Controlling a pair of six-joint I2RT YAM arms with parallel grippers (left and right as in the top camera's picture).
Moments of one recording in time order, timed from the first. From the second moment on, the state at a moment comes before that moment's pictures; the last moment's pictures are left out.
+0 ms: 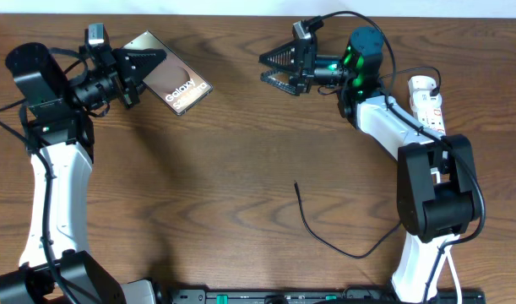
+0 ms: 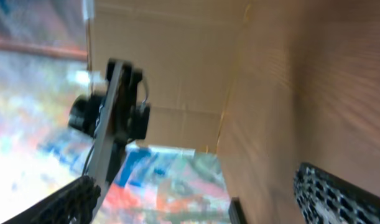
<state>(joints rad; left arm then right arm) 0.29 1.48 1.14 0.12 1.26 -1.37 0.25 2.05 1.36 0.67 -1.24 1.37</state>
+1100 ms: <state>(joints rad) 0.14 1.58 1.14 0.05 1.28 -1.03 0.32 1.90 1.83 -1.40 -0.05 0.35</state>
